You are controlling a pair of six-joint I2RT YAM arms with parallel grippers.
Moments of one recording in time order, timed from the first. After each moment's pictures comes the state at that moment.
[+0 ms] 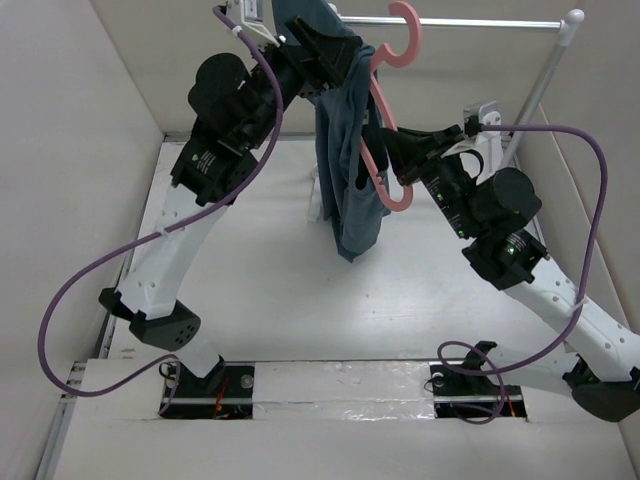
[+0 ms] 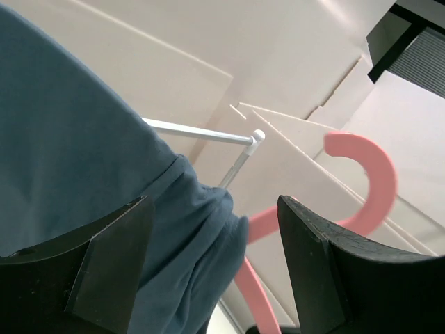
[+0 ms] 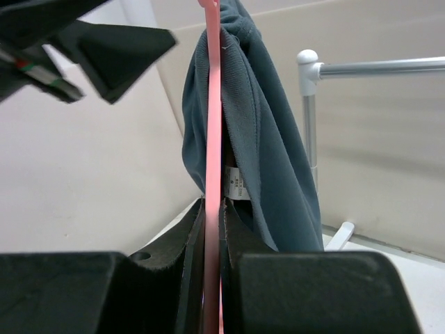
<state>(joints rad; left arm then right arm) -0.69 1.59 2.21 -0.30 -0.06 -0.61 0.79 1.09 1.34 0.16 0.20 0.15</state>
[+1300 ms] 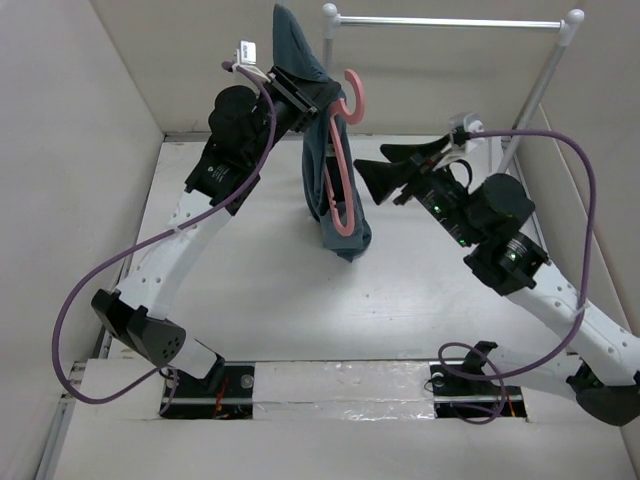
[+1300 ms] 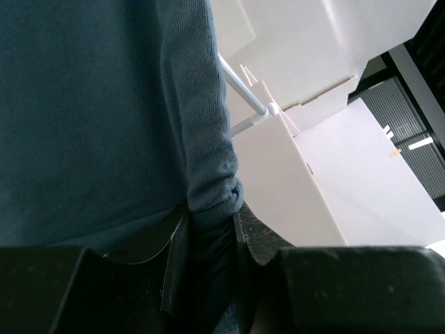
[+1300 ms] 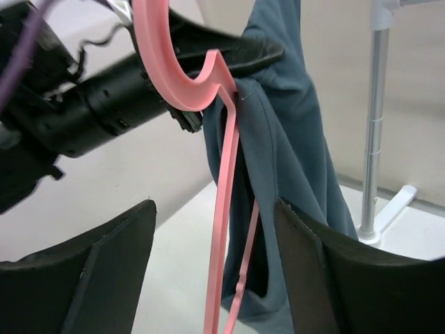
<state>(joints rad) -0.56 1.48 1.74 -0.11 0.05 -1.07 0.81 1.08 1.31 0.06 0.11 0.27</state>
